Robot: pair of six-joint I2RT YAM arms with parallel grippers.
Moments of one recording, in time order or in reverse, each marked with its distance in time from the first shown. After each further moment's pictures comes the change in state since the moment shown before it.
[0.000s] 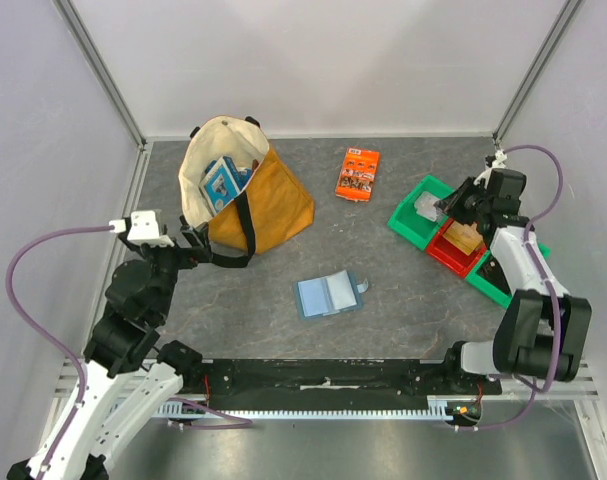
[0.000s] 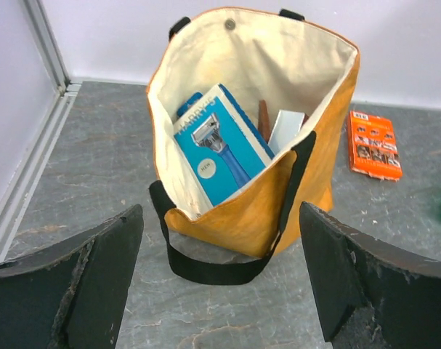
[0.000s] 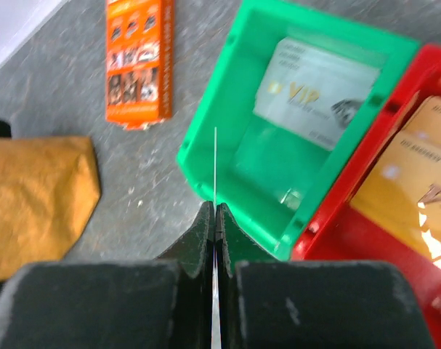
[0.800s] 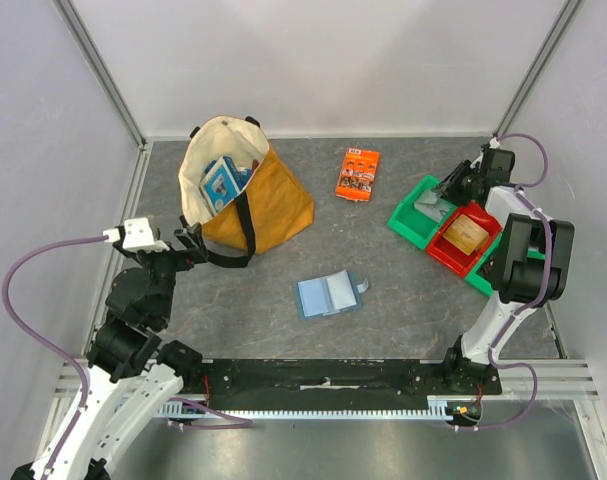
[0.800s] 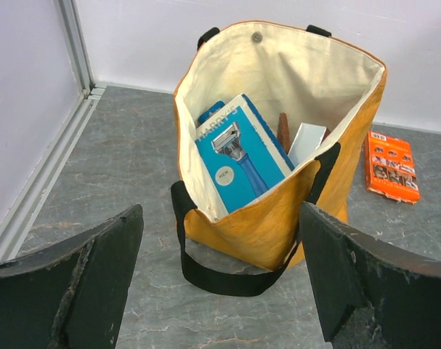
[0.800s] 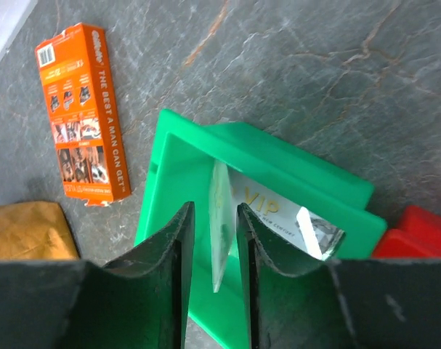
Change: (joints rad) left arm 0.001 -0.067 -0.068 0.064 -0.086 0.001; right arm -0.045 0.532 0.350 0.029 0.014 0.055
